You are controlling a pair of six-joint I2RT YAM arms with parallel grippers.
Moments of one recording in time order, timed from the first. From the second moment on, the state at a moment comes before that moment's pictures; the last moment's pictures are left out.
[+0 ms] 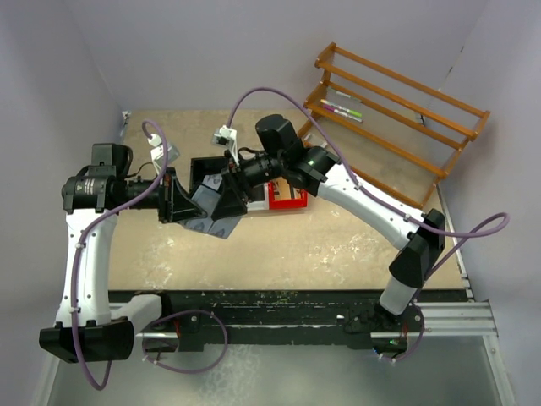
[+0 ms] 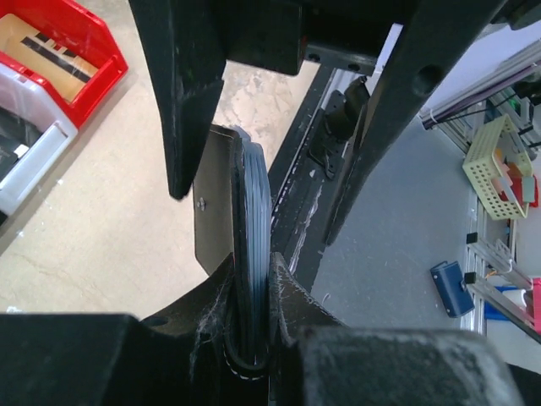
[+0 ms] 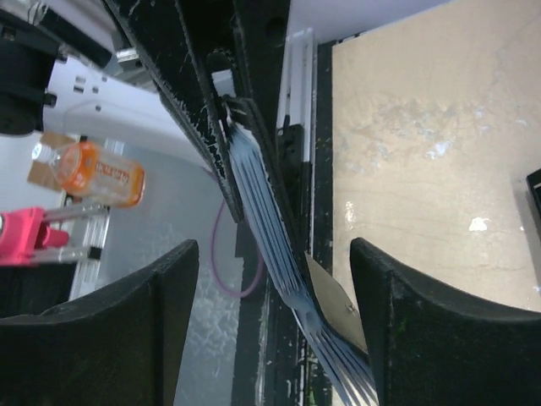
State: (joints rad) left arm 0.06 1.10 1.38 -1.34 1.22 0.48; right arm 0.86 1.72 1.74 -0.45 -0.84 0.18
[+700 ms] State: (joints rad) left arm 0.06 0.99 1.33 -1.07 1.28 0.24; right arm 0.86 1.55 1.44 -0.07 -0.77 0.50
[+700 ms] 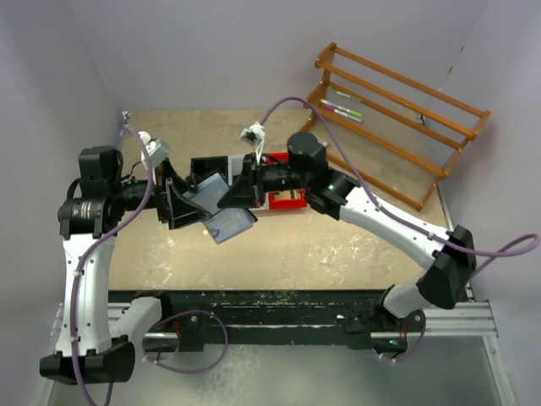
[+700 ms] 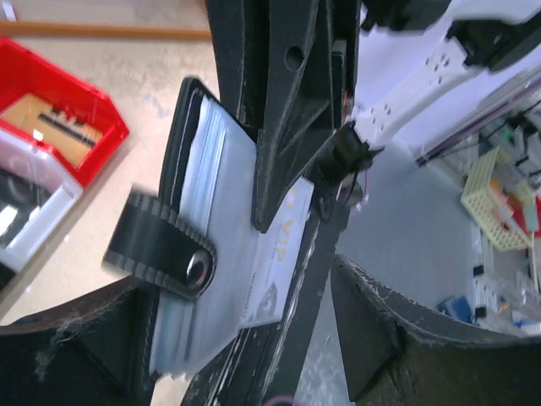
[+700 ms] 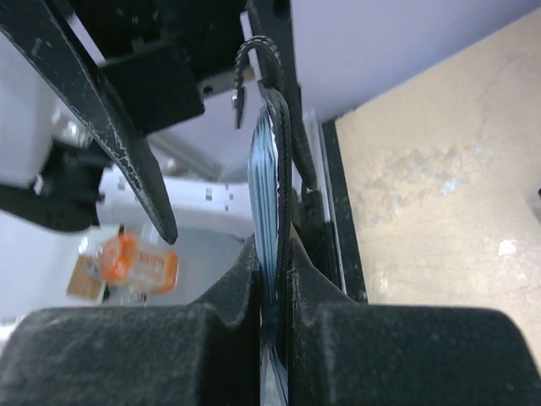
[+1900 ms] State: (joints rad) left arm 0.06 0.99 1.25 -0.75 1.35 -0.31; right arm 0.73 1.58 1.48 0.06 -0.97 0.62
